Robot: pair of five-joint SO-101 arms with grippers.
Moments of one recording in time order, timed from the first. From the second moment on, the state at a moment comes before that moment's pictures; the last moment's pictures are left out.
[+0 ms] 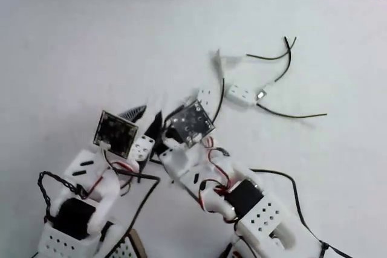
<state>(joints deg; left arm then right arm) 15.2 -92.1 75.0 47.8 -5.9 -43.8 -63.4 70.6 31.7 -2.5</state>
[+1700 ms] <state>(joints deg) 39.3 -16.0 51.5 47.7 -43.2 0.4 -63.4 70.2 16.7 -19.5</state>
